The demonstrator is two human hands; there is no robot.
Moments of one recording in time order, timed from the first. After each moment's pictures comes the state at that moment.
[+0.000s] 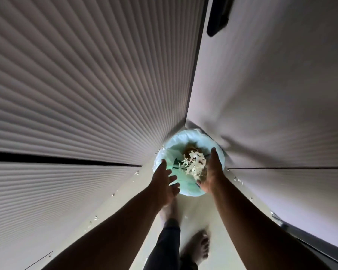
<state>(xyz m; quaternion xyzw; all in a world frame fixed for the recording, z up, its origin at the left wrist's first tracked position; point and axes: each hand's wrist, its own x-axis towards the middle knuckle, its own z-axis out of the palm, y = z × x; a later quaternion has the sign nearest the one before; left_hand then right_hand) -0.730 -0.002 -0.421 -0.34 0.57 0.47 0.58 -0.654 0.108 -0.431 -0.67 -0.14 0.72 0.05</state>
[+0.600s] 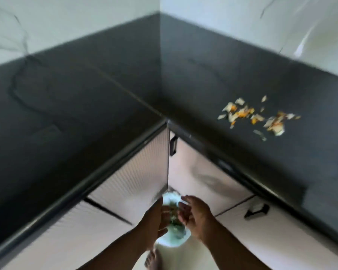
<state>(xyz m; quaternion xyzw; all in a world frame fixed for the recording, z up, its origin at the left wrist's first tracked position) -0.713 -0.001 -0.146 -0.12 0.65 0.47 0.59 -0.623 0.095 -0.149 -0.61 -0.19 0.76 0.09</state>
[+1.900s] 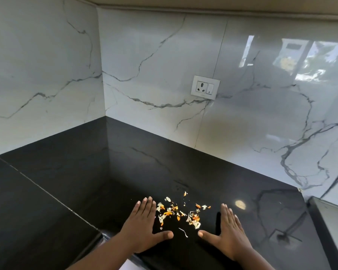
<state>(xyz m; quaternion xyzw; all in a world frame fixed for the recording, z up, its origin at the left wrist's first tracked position) -0.753 0.209 0.024 0.67 0.73 0.00 0.13 -0.487 0.302 0.048 -0.57 -0.80 0.18 0.03</state>
